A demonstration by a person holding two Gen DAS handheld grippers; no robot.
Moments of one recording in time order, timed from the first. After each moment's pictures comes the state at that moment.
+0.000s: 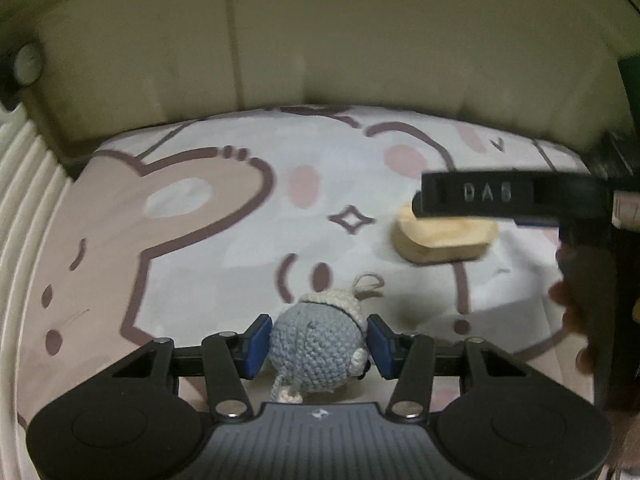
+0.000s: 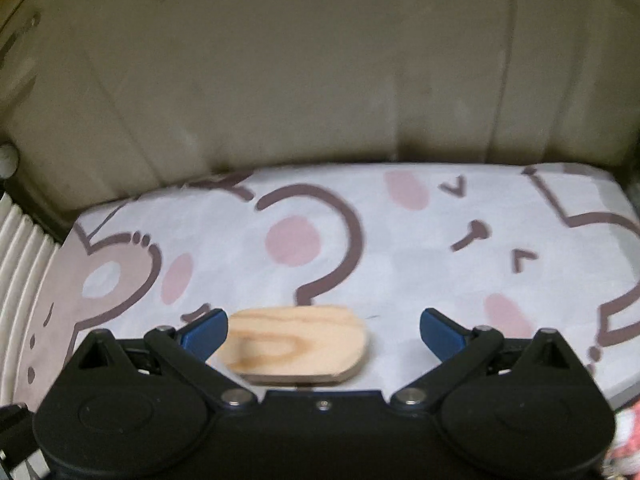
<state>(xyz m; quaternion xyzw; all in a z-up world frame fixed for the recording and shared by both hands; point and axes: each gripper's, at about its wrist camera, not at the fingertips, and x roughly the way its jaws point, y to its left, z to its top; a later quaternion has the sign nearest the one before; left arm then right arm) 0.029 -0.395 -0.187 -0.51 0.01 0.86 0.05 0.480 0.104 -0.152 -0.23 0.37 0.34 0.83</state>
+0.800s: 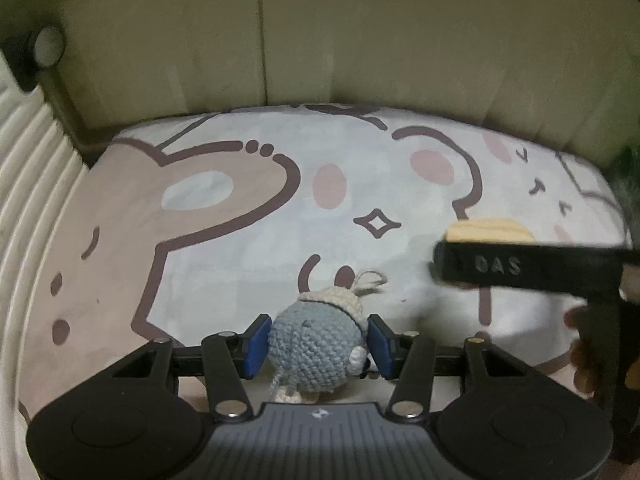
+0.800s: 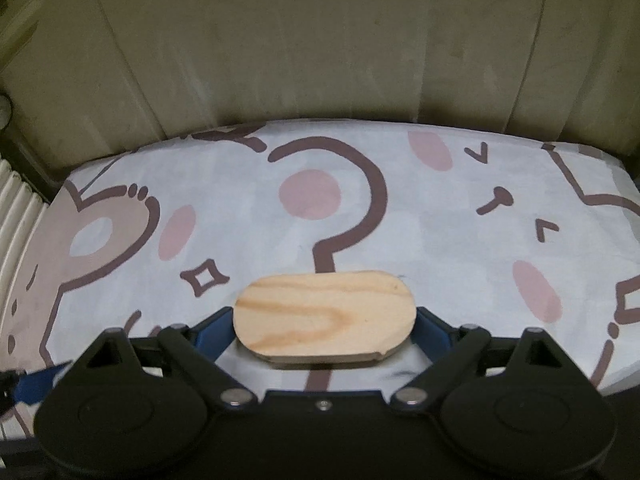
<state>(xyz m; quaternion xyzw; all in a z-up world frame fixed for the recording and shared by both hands) 0.025 -0.401 -0.191 -0.52 -0.01 0.86 0.02 0.468 0.102 -0.169 -0.27 0.38 0.32 0.83</state>
